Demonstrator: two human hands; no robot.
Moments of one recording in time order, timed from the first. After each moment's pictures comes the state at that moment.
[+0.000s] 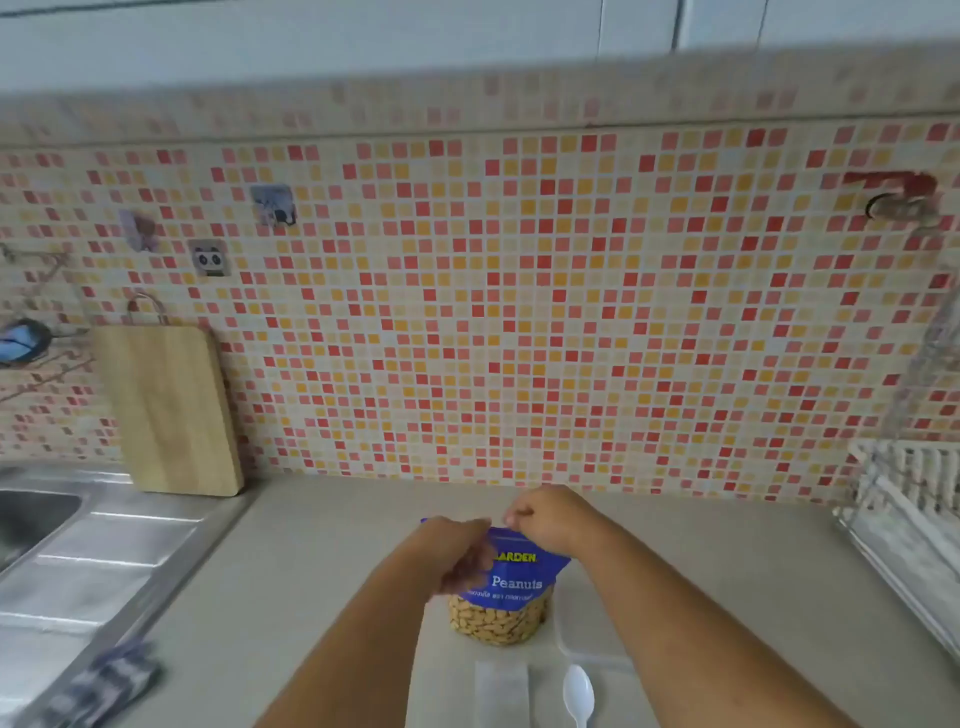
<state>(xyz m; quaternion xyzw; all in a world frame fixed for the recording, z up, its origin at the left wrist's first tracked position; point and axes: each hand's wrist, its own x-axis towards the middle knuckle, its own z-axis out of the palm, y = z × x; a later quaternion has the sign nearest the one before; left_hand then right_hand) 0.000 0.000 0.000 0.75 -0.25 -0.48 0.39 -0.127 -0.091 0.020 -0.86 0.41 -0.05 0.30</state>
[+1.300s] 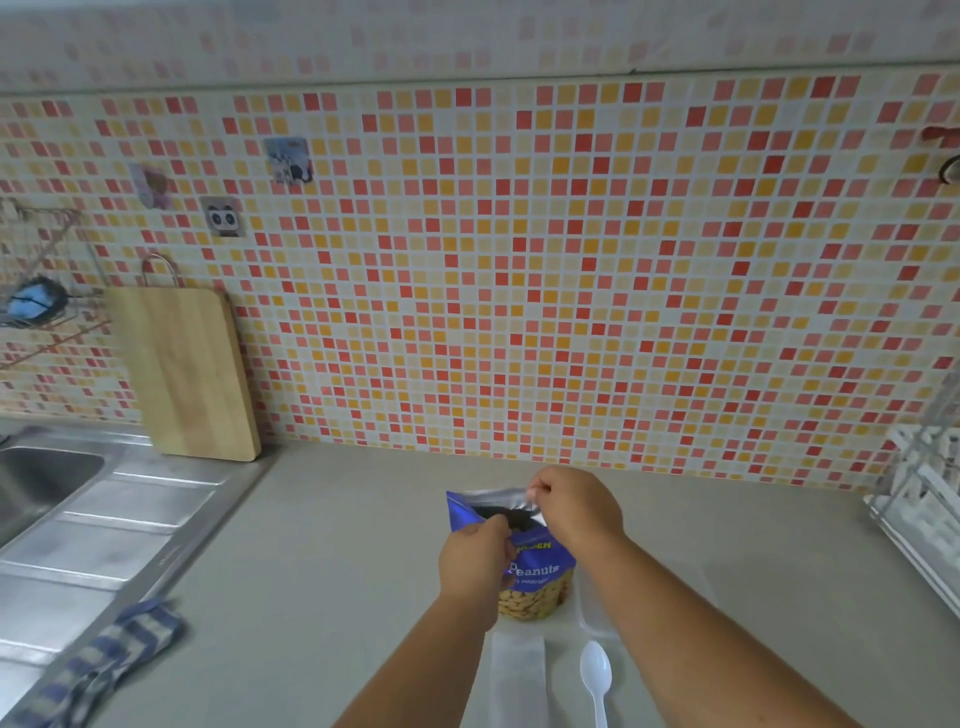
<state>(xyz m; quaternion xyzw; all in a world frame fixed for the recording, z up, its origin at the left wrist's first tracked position) -0.038 0.009 -0.031 0.68 -0.07 -0.42 0.60 -0.109 -0.088 -0.013 -0.82 0.51 -0.14 0.20</state>
